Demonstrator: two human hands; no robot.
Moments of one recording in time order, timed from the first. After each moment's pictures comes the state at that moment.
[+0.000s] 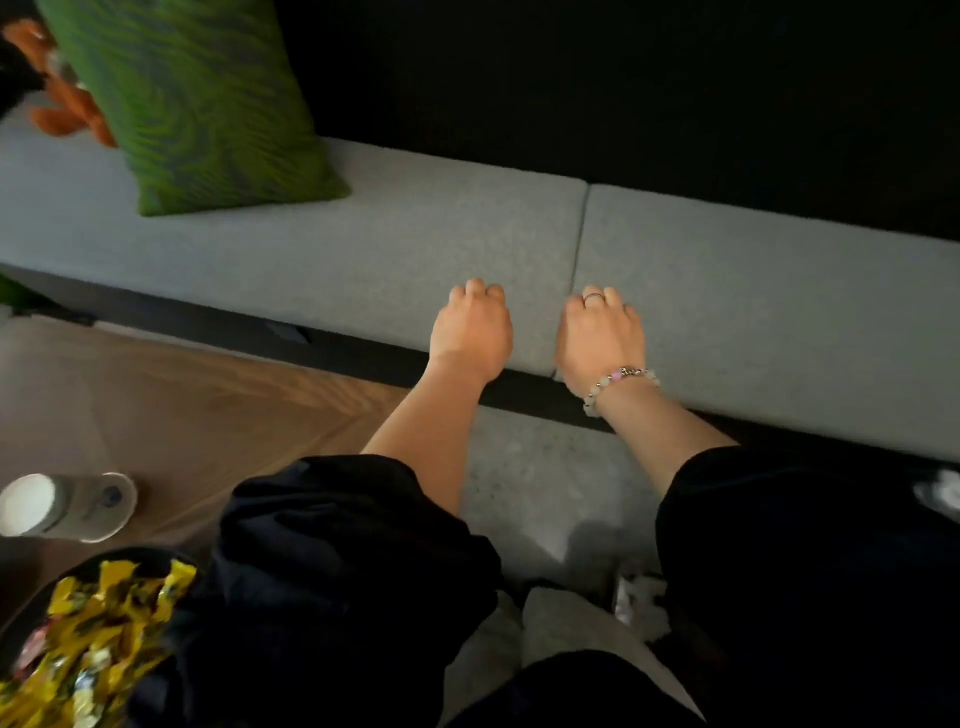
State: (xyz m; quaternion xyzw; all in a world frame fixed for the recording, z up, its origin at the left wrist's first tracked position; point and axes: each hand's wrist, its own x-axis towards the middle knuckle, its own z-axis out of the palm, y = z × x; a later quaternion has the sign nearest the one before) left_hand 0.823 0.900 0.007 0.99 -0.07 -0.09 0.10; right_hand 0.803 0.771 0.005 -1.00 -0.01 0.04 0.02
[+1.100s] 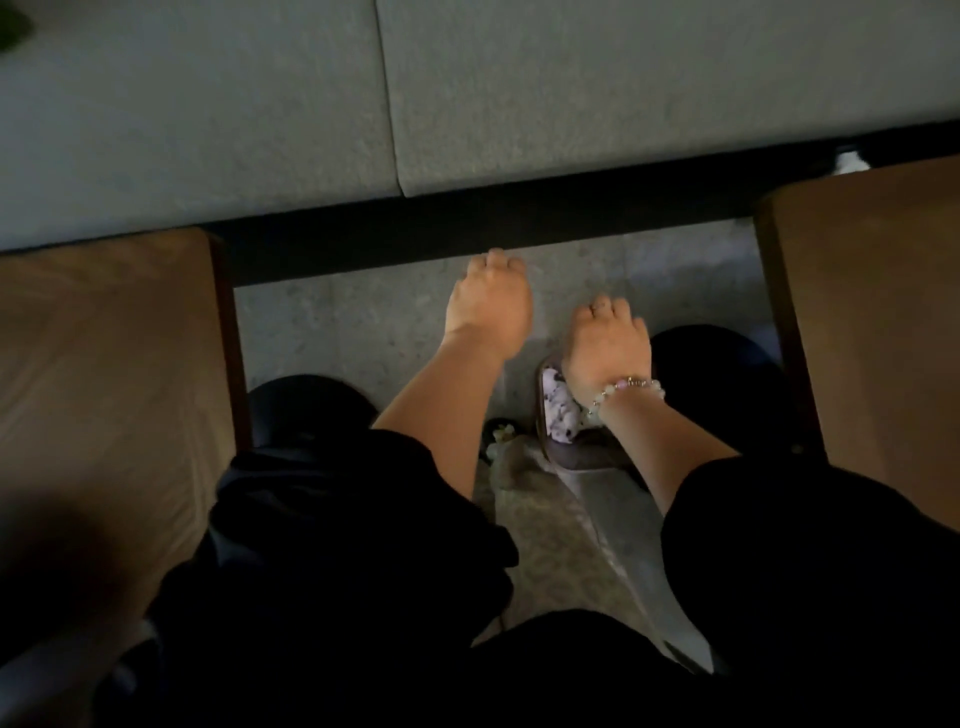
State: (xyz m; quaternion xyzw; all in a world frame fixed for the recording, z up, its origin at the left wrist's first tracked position) left_hand 0.649 0.726 -0.118 0.94 -0.25 -0.22 0.06; right_hand 0.567 0.633 -0.125 -0.95 0.18 0.25 0.05
